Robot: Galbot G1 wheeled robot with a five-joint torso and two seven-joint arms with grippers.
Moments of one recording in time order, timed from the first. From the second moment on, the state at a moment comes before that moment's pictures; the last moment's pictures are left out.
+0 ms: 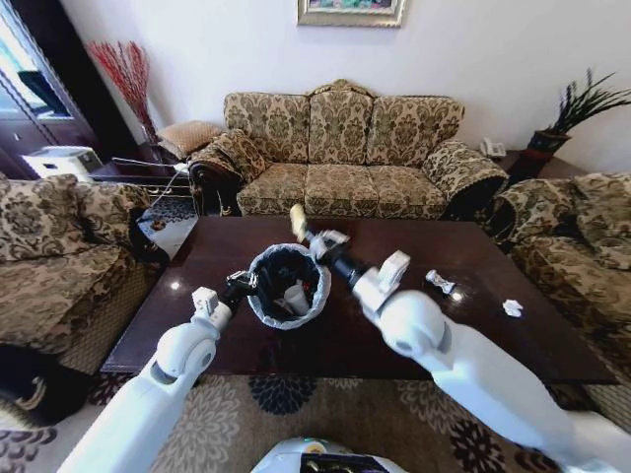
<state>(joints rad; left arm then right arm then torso) 1.24 -0.98 -0.46 -2.14 -0.55 0.35 -0.07 -0.61 0.83 -0.30 2.29 0.86 -0.29 0.25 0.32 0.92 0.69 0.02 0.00</state>
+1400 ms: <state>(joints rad) 1.28 -0.98 -0.49 -2.20 -0.54 0.35 -0.08 -0.92 0.88 0.14 1.89 0.54 -0.18 0.40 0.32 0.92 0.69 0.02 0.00</state>
